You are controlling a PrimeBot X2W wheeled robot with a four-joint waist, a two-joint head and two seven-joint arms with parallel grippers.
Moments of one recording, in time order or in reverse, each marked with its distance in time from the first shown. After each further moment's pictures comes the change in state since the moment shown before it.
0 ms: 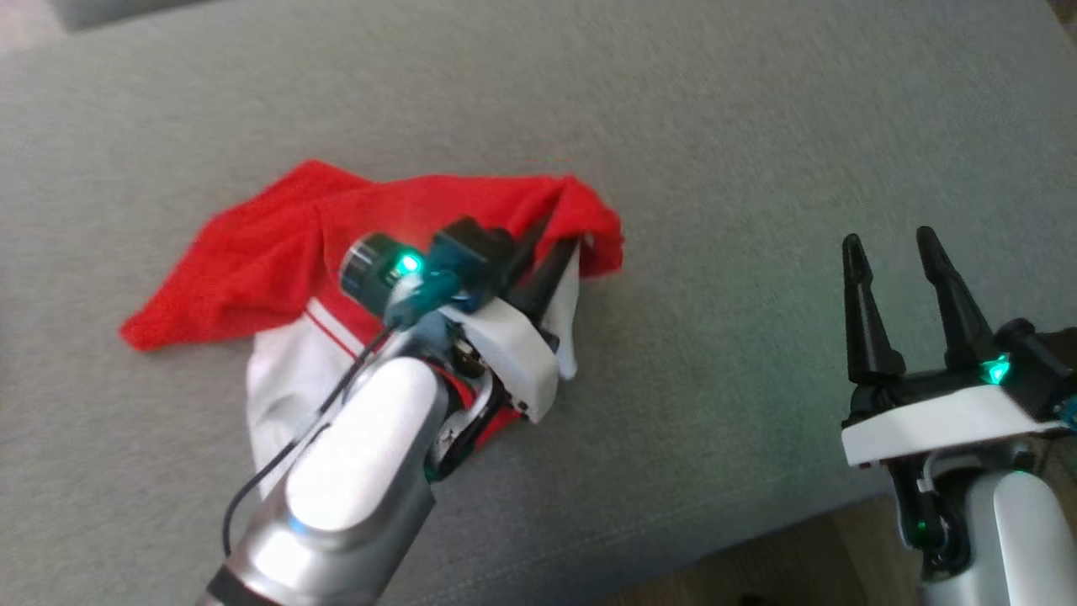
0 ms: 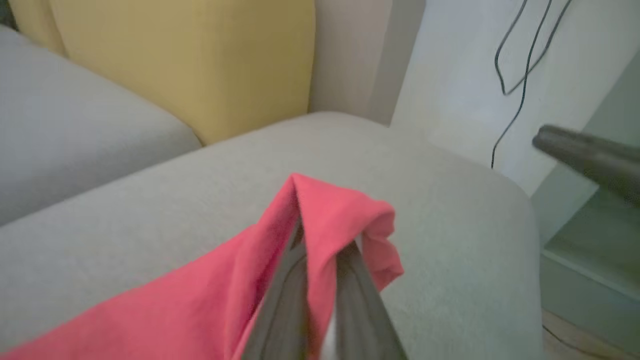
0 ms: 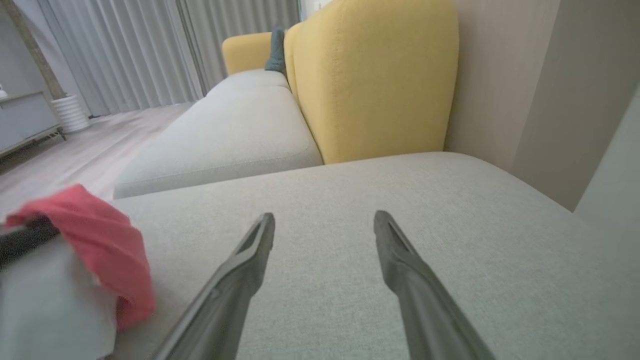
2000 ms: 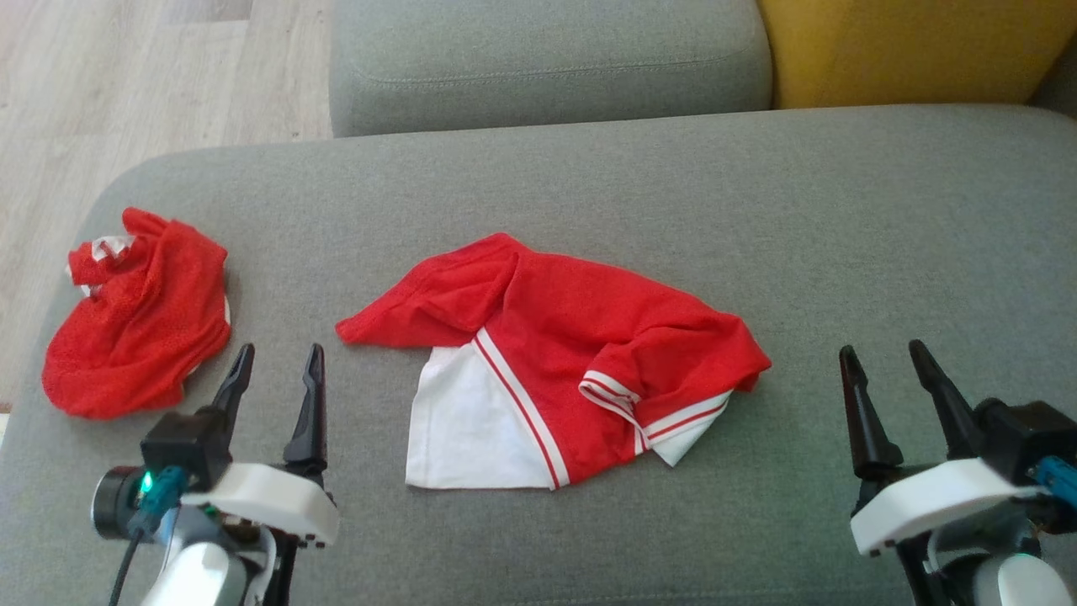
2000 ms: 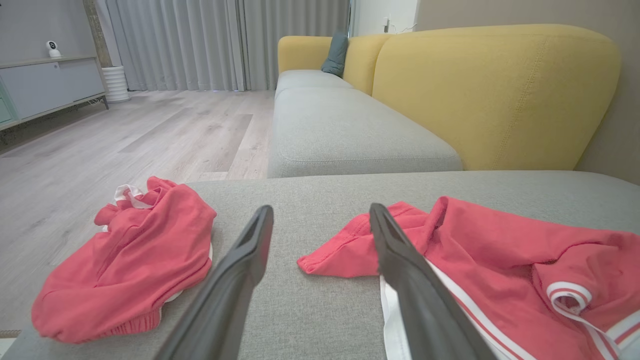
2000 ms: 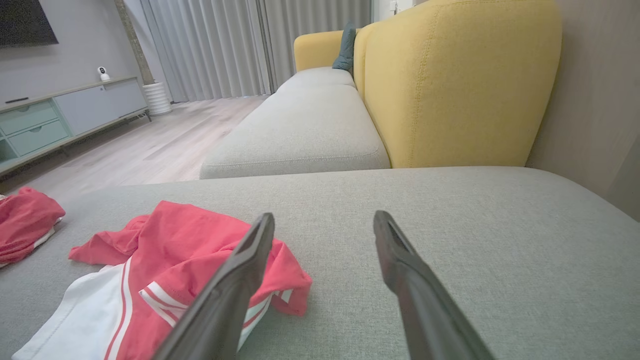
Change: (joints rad) left arm 0.464 0.263 0.246 -0.142 -0.138 0.270 -0.191; right arm 0.166 0.000 -0.036 0.011 -0.046 0.000 0.104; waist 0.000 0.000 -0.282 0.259
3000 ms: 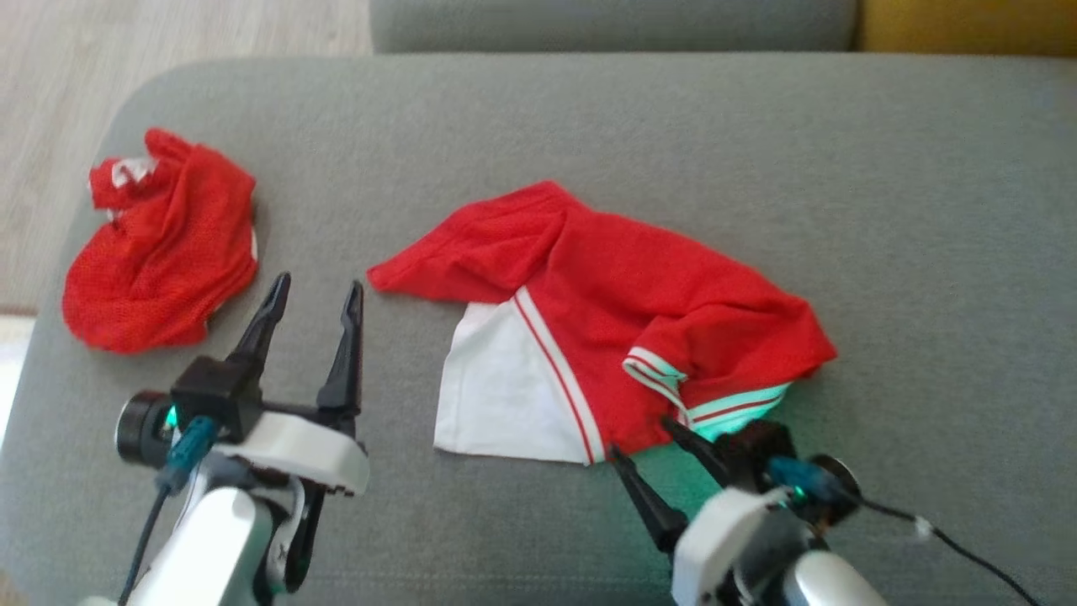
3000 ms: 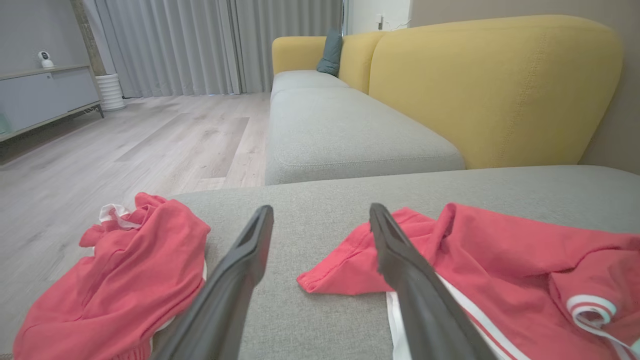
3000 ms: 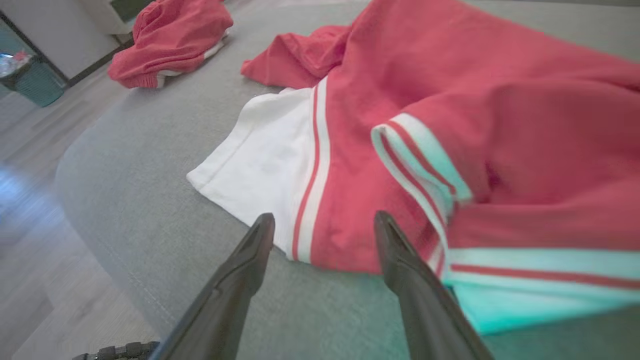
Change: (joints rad) left arm -0.109 -0.002 -0.060 -0.050 0.047 -0.008 0.011; right arm -0.122 -0.035 0.468 0.257 0.057 0.000 0.075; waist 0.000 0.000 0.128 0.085
